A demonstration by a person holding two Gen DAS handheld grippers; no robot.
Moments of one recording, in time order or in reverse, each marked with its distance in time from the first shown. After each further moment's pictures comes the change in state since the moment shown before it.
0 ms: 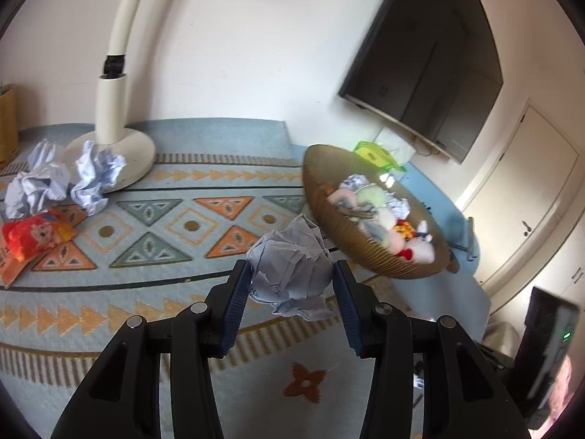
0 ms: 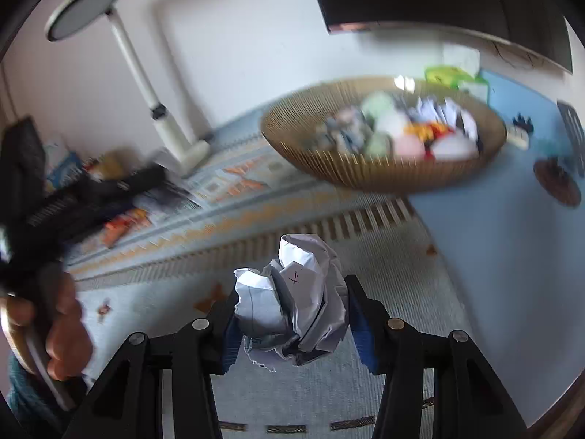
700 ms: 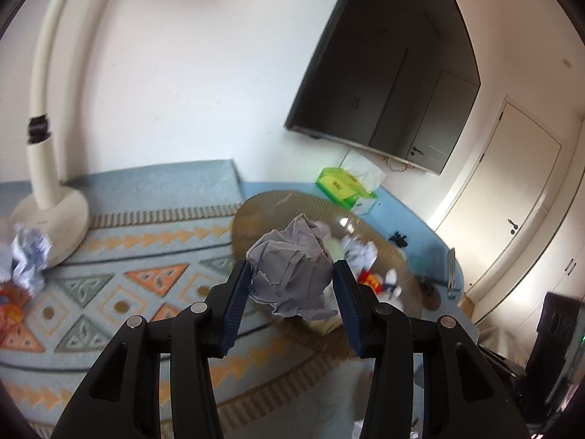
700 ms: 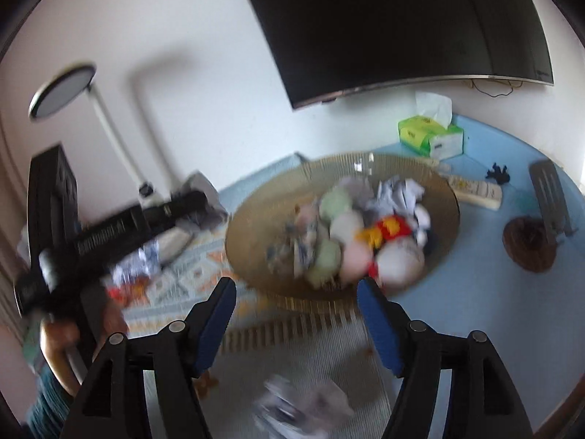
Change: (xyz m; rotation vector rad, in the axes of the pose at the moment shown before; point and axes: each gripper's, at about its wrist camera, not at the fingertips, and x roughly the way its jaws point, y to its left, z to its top) left arm 0.041 -0.047 0.047 0.071 -0.053 -0.047; right arm -0.020 -0.044 0.026 0.045 -0.071 -0.059
